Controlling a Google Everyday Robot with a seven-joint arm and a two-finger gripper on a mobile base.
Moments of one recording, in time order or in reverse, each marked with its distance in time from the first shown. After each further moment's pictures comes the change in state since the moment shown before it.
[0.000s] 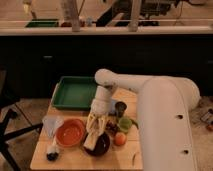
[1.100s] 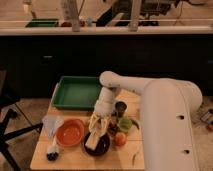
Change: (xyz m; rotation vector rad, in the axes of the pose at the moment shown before) arm 0.017 0.006 0.001 0.045 -0.026 0.033
